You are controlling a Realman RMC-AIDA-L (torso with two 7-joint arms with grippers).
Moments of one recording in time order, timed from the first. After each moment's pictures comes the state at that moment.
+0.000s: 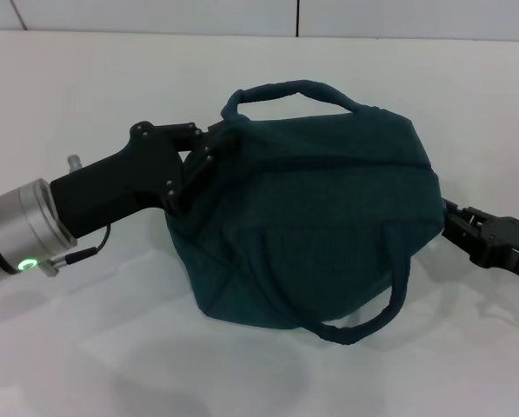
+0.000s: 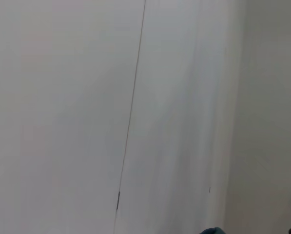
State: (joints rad) left arm -0.45 -2.06 0.82 0.32 1.48 1.69 -0.92; right arm 0.38 2.02 -1.37 -0.23 -0.95 -1.32 1.19
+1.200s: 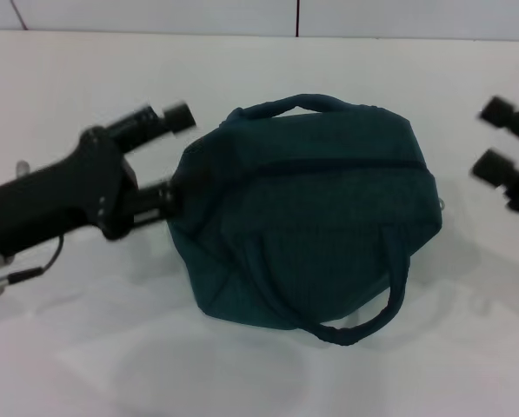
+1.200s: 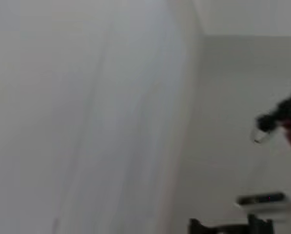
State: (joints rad) left arm -0.36 -2.03 0.82 0.47 1.47 1.91 -1.13; right arm 0.38 1.98 -1.16 -0.43 -1.10 -1.83 1.17
